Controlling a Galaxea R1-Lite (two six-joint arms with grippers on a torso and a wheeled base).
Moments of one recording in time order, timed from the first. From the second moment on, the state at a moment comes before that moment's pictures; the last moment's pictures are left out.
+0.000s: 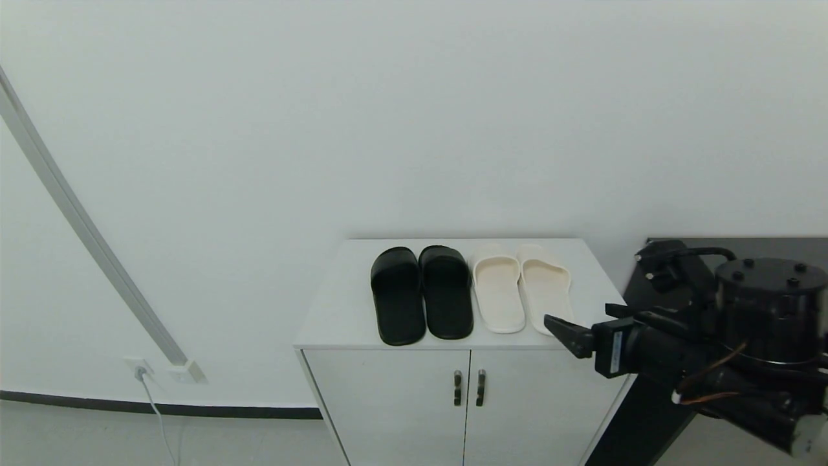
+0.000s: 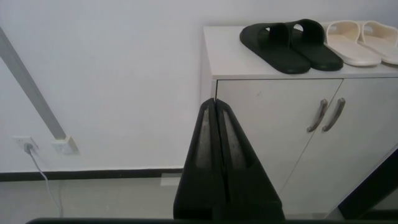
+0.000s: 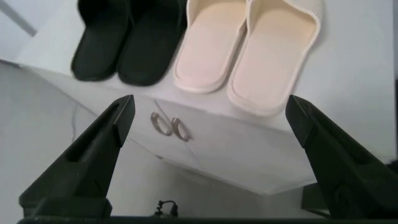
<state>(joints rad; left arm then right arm) 0.00 0.00 0.00 0.00 -0.01 -0.01 0.67 1.56 -0.56 -0.71 -0.26 0.23</state>
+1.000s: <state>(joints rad) 0.00 0.00 0.00 0.00 -0.01 -0.01 0.69 2.07 -0.97 -0.86 -0.55 0.26</state>
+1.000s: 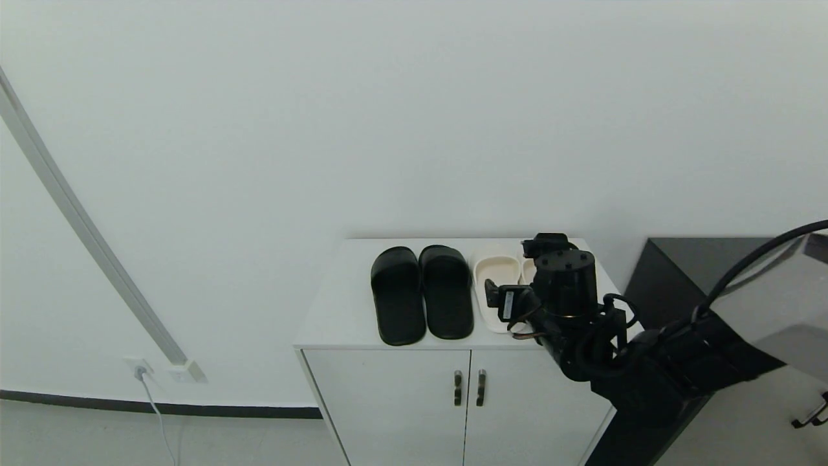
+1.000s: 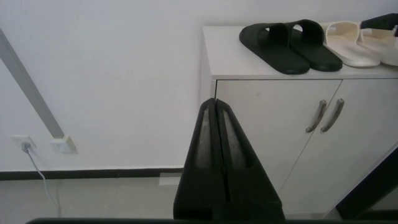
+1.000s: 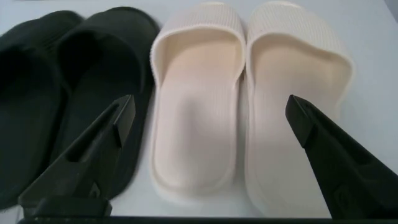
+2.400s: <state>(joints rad) 0.00 0.00 0.00 0.00 -0.01 -0.01 0.54 2.32 -1.27 -0.83 -0.48 0.15</state>
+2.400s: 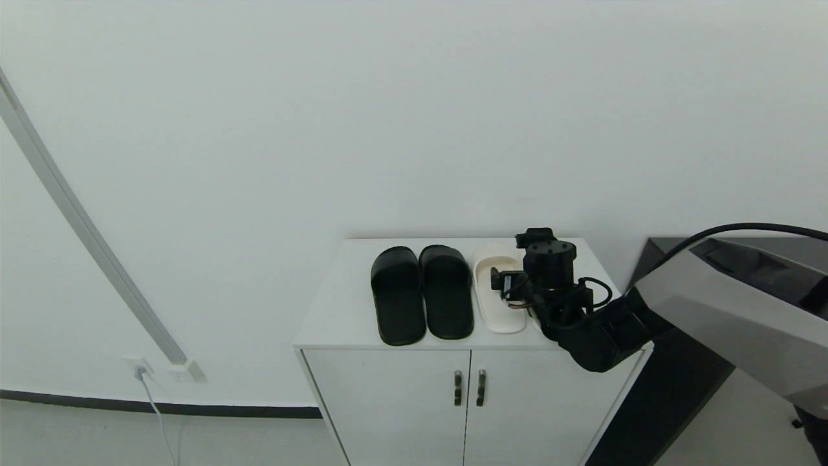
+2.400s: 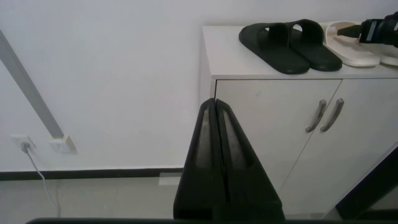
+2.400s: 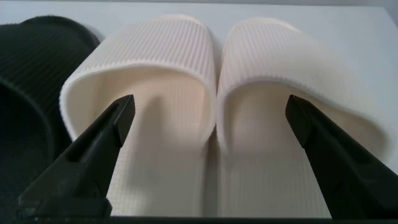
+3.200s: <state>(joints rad) 0.00 0.00 0.00 0.00 -0.01 -0.01 0.50 2.43 -1.48 -0.75 -0.48 0.16</state>
